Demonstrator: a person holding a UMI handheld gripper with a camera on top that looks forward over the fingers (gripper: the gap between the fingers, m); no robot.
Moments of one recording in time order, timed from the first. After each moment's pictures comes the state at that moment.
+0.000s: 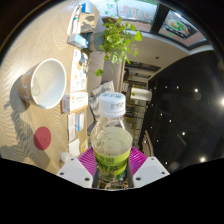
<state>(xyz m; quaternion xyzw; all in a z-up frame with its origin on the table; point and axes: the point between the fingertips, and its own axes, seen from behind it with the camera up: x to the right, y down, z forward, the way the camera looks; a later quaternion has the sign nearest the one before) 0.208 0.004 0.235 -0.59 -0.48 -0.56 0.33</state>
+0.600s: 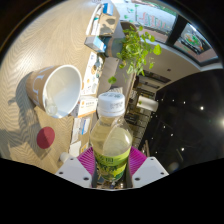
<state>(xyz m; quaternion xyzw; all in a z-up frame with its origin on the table) 0.176 0.015 0.214 -0.55 -0.54 -0.56 0.28</state>
